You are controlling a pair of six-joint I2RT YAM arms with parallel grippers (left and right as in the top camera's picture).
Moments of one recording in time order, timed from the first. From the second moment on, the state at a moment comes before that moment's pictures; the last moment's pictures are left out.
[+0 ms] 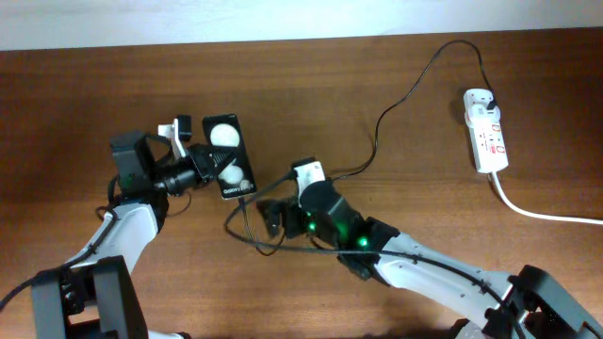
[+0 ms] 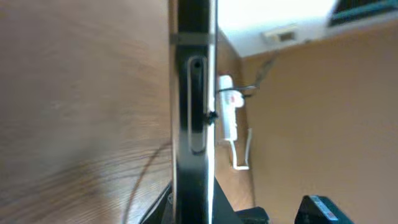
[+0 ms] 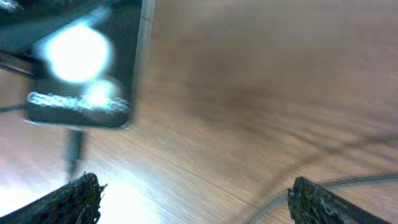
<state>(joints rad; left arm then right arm) 0.14 1.62 0.77 0.19 1.05 -0.64 0.81 1.52 0.76 0.14 0.00 0.57</state>
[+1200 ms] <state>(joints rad) -0.15 1.63 0.93 -0.26 0.43 -0.36 0.60 1.43 0.76 -0.49 -0.02 0.56</state>
